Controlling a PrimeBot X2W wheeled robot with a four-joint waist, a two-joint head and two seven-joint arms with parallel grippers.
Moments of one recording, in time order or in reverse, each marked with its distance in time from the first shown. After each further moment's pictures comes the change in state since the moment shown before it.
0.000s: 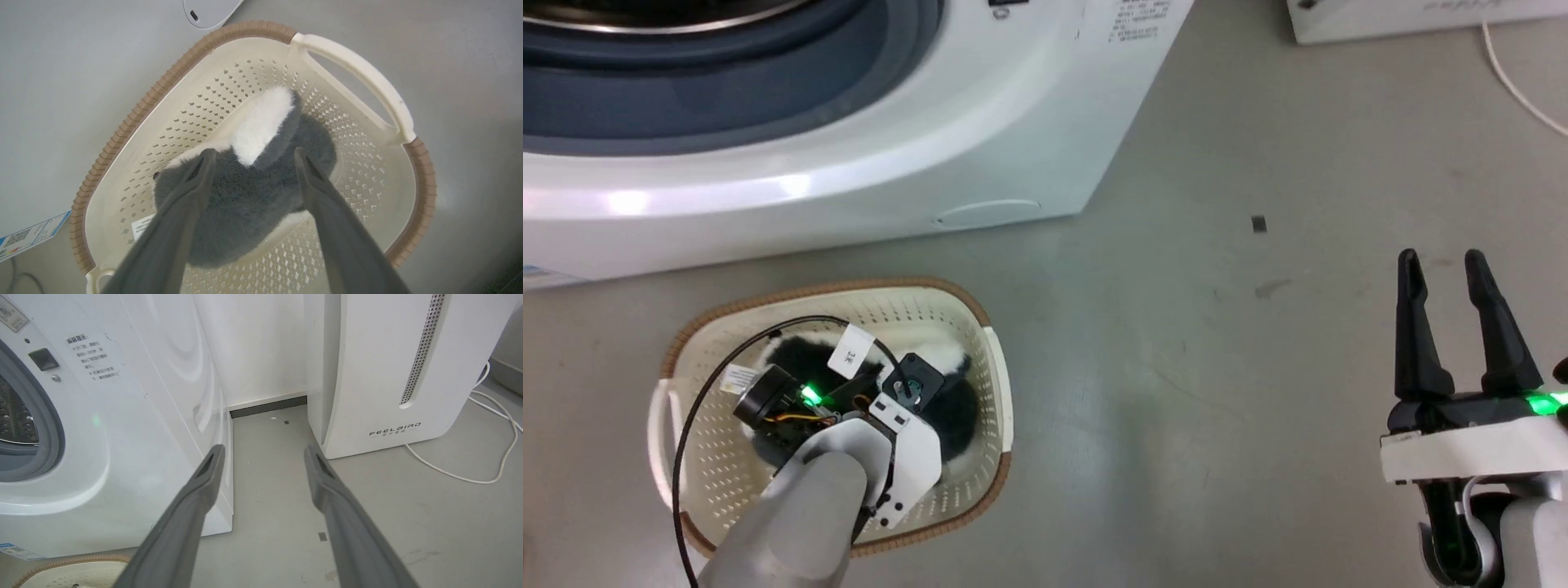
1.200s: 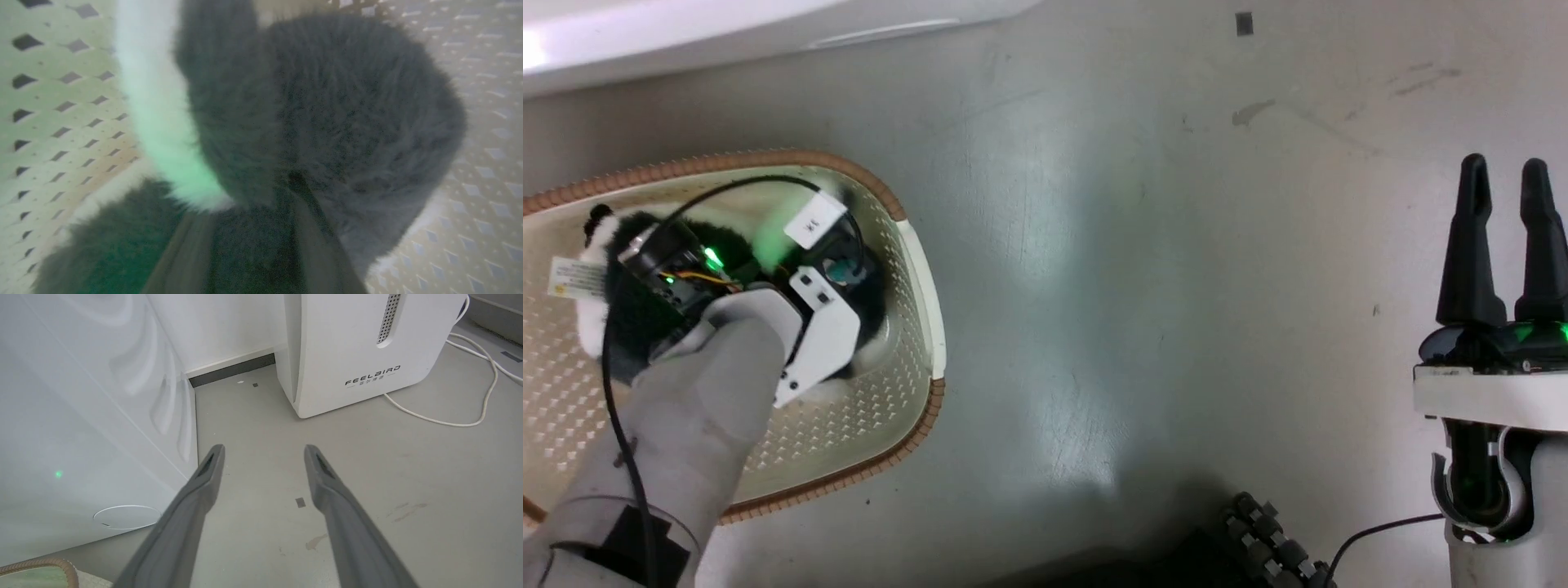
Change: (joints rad) left arm -0.395 0.112 -0.294 0.342 0.017 0.000 0.053; right arm -0.123 0.000 -0.001 -0.030 0.158 0.000 -0.075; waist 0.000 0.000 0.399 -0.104
